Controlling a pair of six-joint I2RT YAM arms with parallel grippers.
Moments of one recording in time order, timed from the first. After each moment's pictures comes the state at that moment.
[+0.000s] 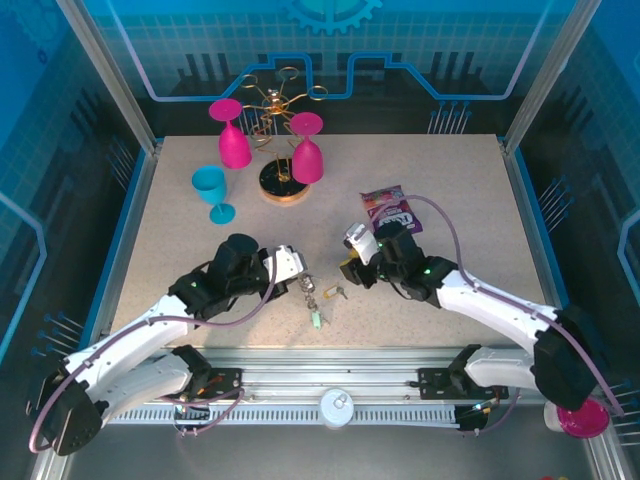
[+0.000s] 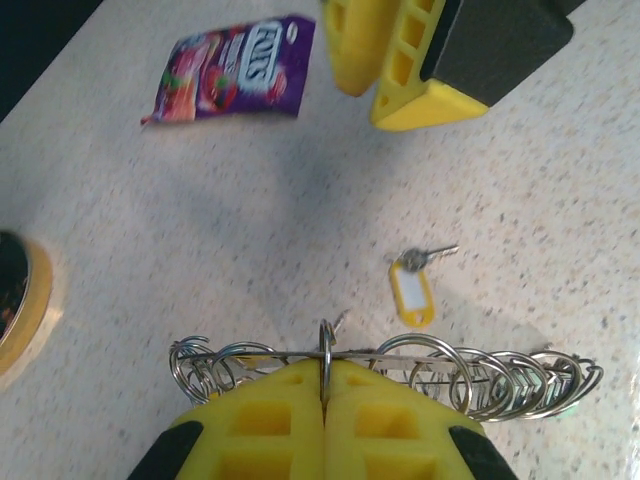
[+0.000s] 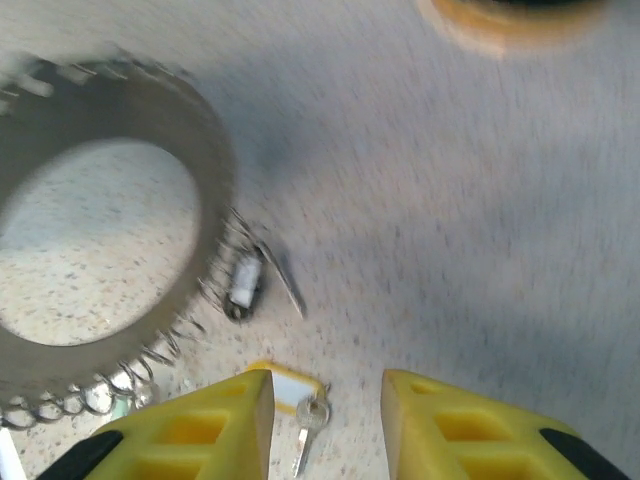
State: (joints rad) left arm -0.63 0.94 0.64 -0.33 0.21 0.48; right arm 0.71 1.25 0.75 -0.22 -0.13 0.02
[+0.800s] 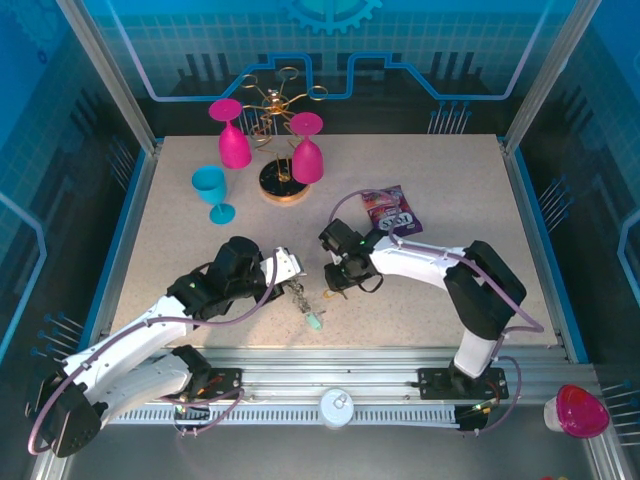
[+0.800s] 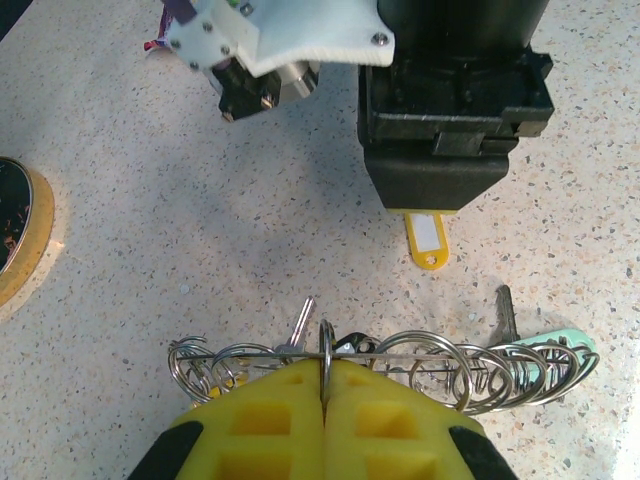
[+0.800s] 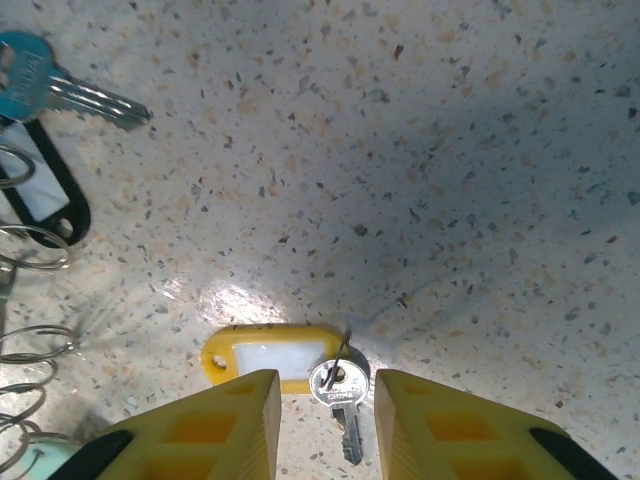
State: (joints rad) left arm -0.63 0.93 0.64 -0.40 0.15 0.47; right arm 0.81 1.77 1.13 -0.64 -0.02 0.42
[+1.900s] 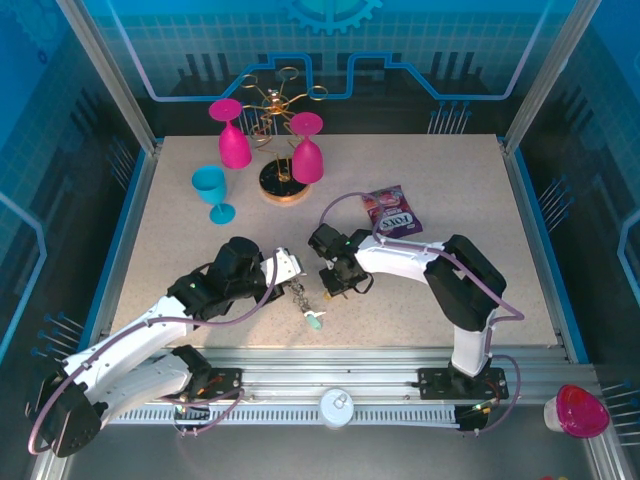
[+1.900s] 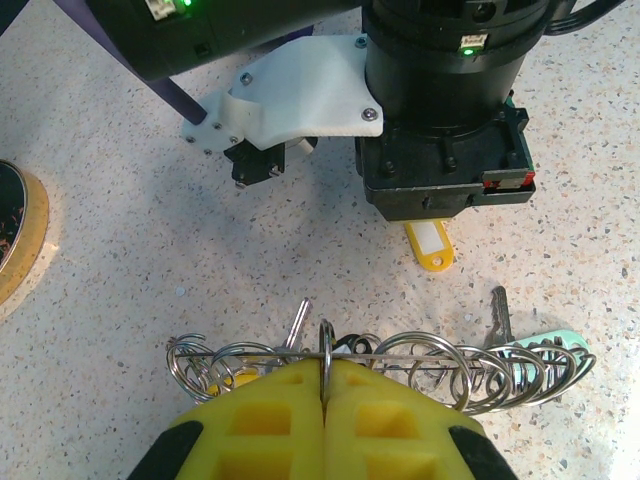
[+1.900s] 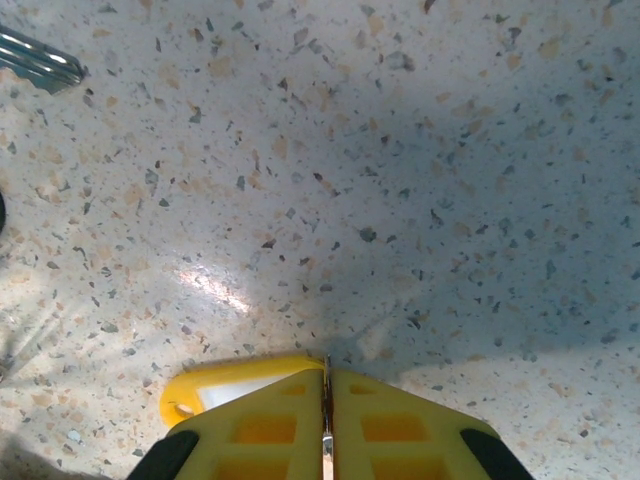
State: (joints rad) left arm -0.63 0.93 0.63 -0.39 0.16 0.47; right arm 0.84 1.87 1.21 -0.71 0.03 0.40
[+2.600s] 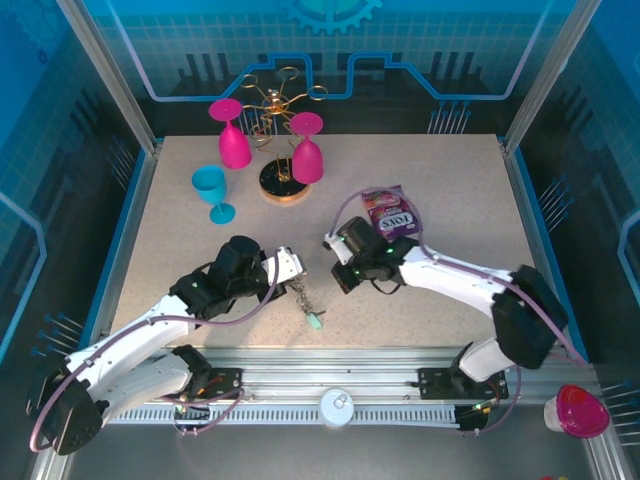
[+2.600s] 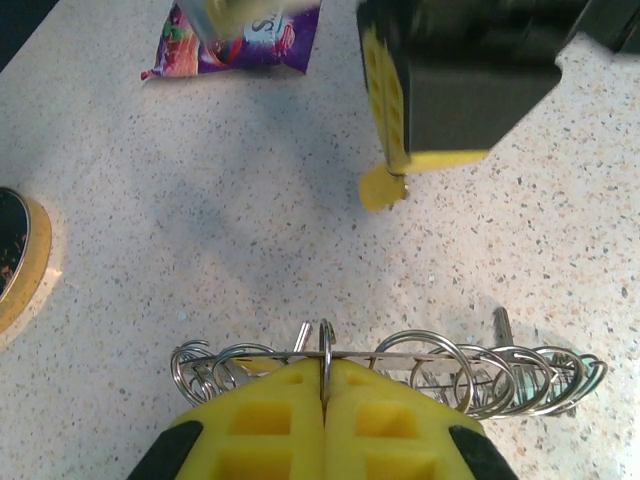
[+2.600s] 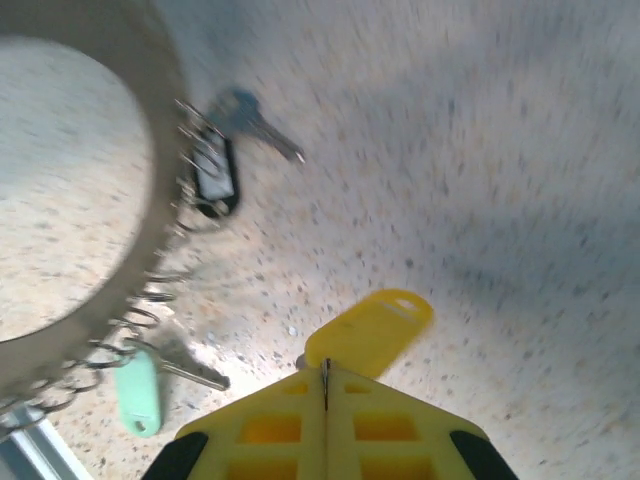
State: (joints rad) left arm -0.63 0.95 0.62 -0.33 0.18 0.49; right arm 0.78 1.48 0.98 -0.49 -0.12 0.10
